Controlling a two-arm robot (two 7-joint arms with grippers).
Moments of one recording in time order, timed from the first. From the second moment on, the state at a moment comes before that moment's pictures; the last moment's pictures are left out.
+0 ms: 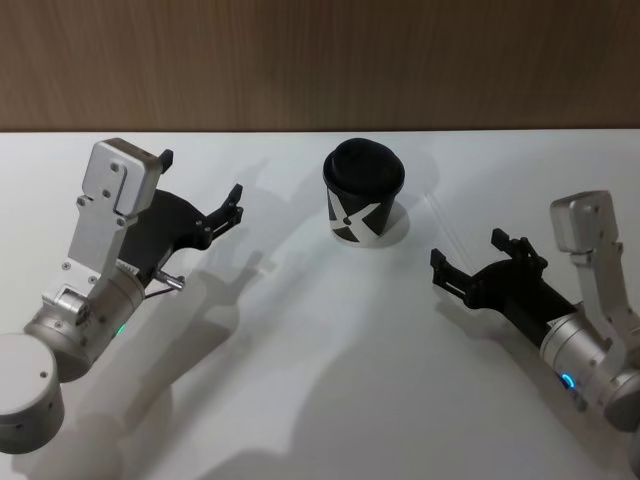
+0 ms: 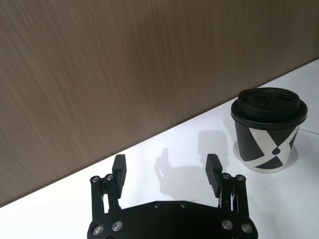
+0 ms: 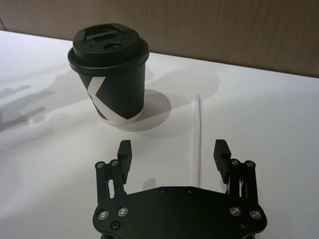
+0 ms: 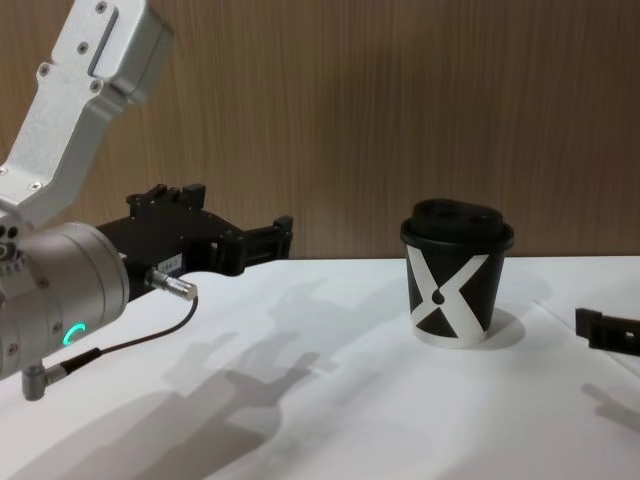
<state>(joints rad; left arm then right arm) -0.24 0.38 0.45 -1.63 -0.20 0.01 -0.01 -0.02 0.39 -0.18 -1.73 0.32 0.22 0.17</state>
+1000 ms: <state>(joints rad) -0.24 0.38 0.45 -1.63 -0.20 0.01 -0.01 -0.02 0.43 -0.17 -1.71 0.27 0.27 0.21</state>
